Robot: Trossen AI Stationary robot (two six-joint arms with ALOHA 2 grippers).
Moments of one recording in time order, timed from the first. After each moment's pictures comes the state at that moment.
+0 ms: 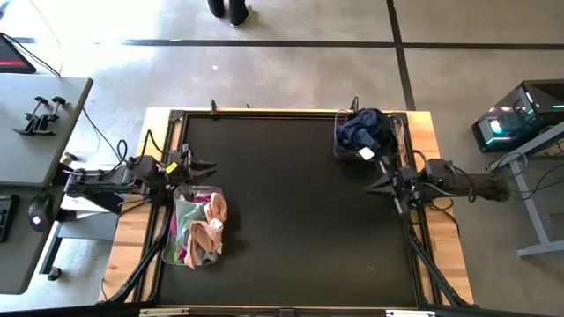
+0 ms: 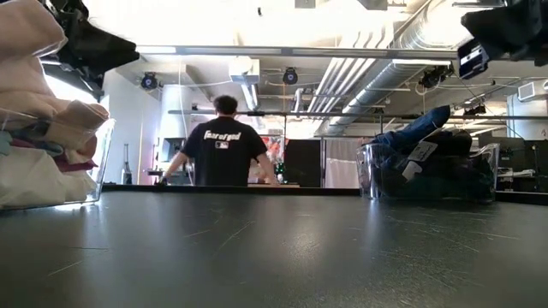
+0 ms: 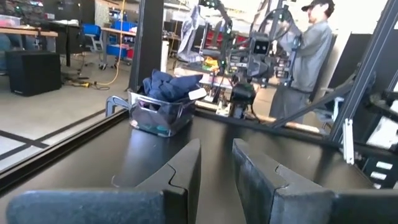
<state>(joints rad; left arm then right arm) -0.03 0.05 0.18 -0.10 -0.25 -0.15 0.05 0.03 0.17 -0.05 -0.17 0.09</state>
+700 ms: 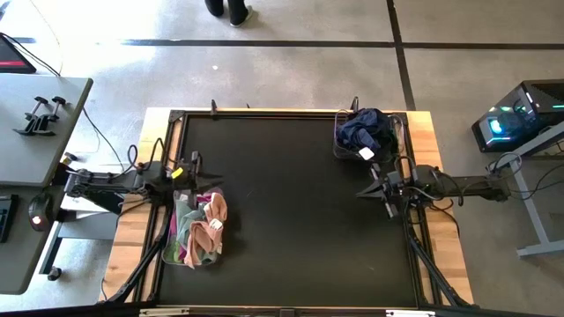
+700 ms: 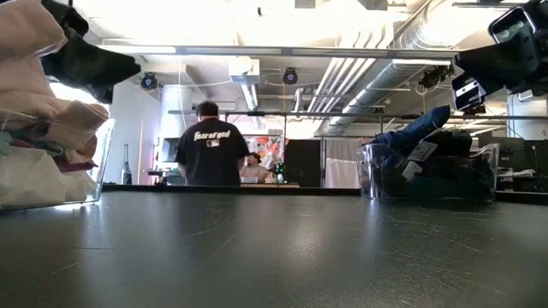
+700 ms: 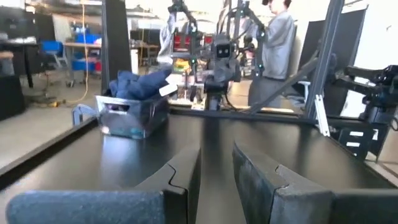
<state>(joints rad) -0.03 0.05 0.01 0.09 -0.10 -0.04 0.05 0.03 0.01 0.04 -0.17 0.16</state>
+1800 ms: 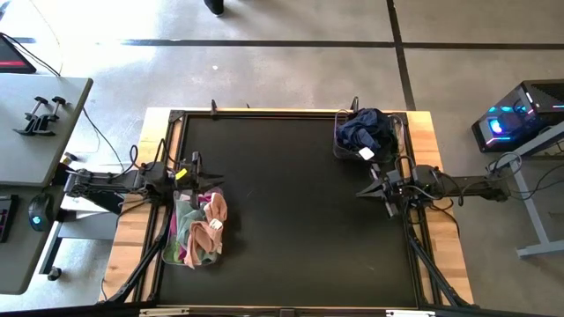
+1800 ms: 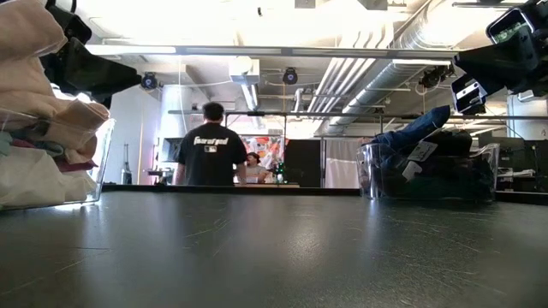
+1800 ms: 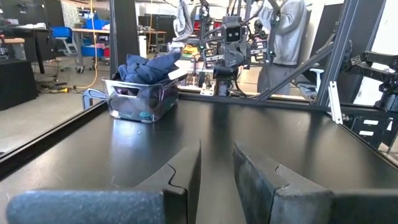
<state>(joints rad) -0.03 0.06 0.01 0.03 -0.14 -0.05 0.05 0.03 0.01 0.04 -0.16 0.20</state>
